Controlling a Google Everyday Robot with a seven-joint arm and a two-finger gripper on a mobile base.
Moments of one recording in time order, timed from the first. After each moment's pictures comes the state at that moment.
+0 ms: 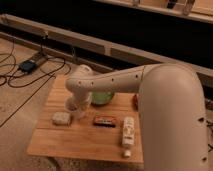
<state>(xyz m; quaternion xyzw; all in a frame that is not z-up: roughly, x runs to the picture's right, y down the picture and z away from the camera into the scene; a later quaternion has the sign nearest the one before) -0.124 0.108 0.794 -0.19 -0.23 -0.62 0.73</state>
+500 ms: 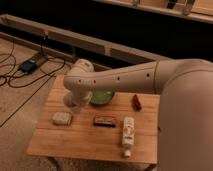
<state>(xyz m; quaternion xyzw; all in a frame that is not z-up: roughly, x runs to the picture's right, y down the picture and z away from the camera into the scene) -0.119 0.080 0.736 -0.16 -0.20 -0.61 0.75</state>
